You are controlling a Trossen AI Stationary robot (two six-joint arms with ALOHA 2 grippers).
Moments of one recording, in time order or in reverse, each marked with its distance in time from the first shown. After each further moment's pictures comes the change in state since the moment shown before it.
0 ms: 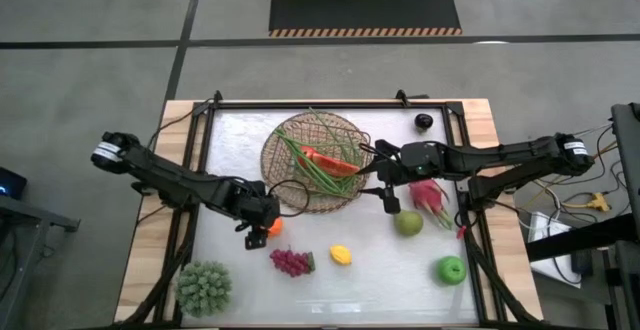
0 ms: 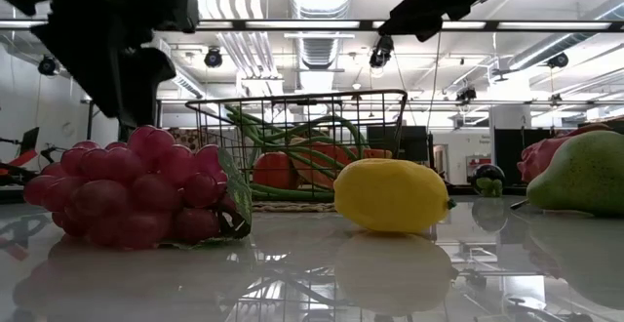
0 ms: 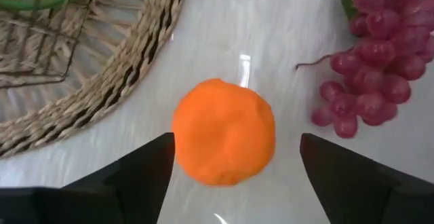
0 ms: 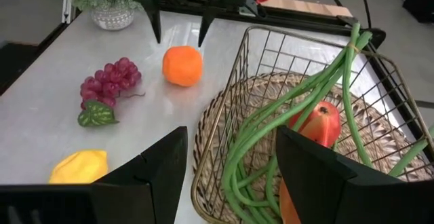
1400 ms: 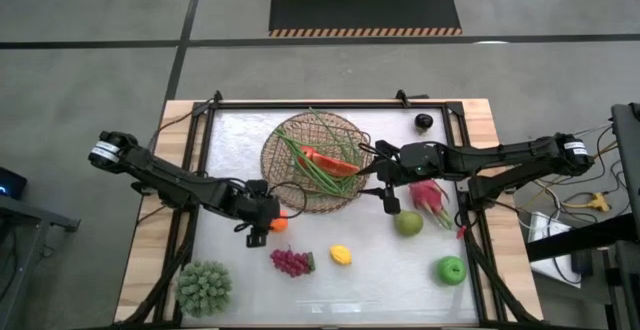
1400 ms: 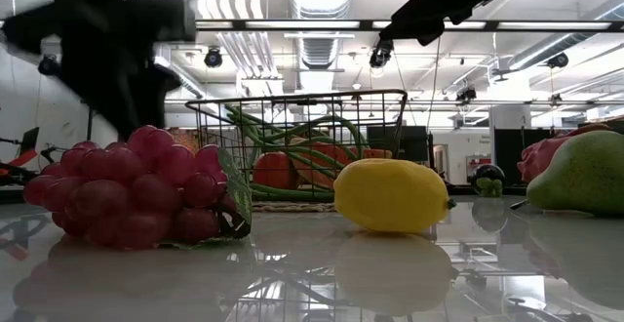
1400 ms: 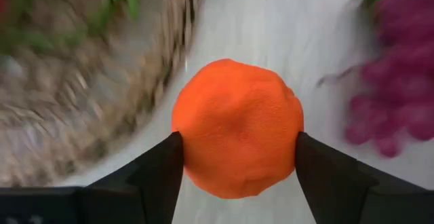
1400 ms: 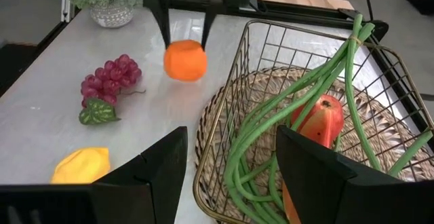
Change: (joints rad) left arm -0.009 -0.043 -0.117 0.172 -0.088 0.091; right arm 0.000 0.000 -0.007 -0.004 0.000 0.021
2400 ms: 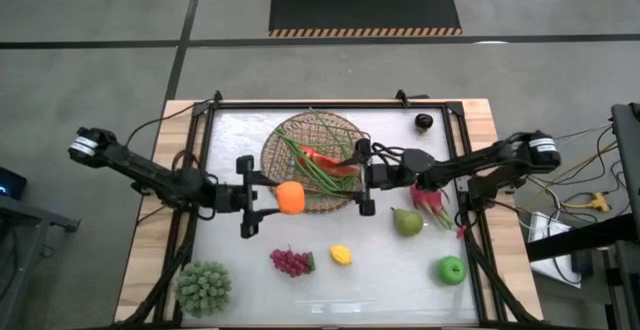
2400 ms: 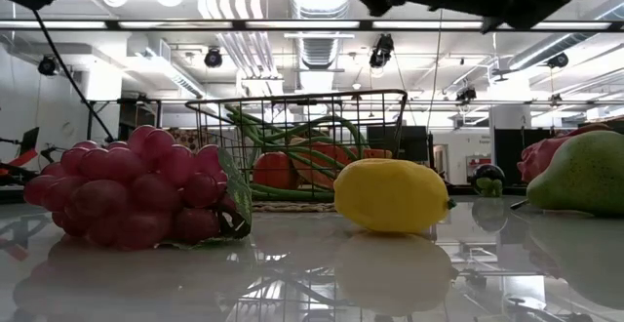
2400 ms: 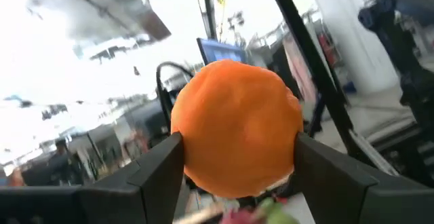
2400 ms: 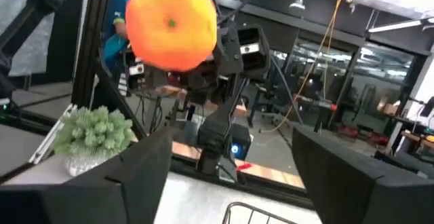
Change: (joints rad) left arm -0.005 -0.306 -0.380 1.552 -0.025 0.867; right arm 0.000 0.315 -0.124 1.106 -0.062 -0.167
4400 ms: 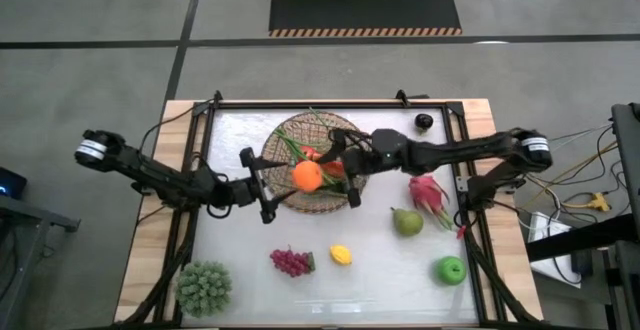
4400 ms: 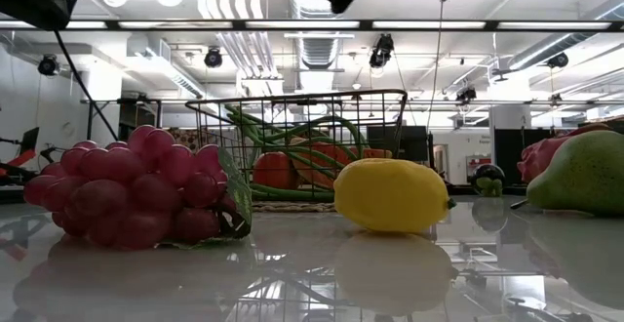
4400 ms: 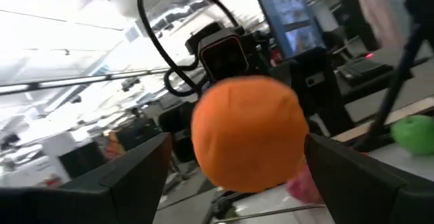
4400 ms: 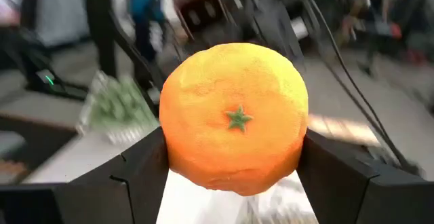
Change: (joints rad) left arm 0.071 0.140 -0.028 0.153 -0.225 0.135; right arm -0.071 0.049 0.373 -0.617 -0.159 0.117
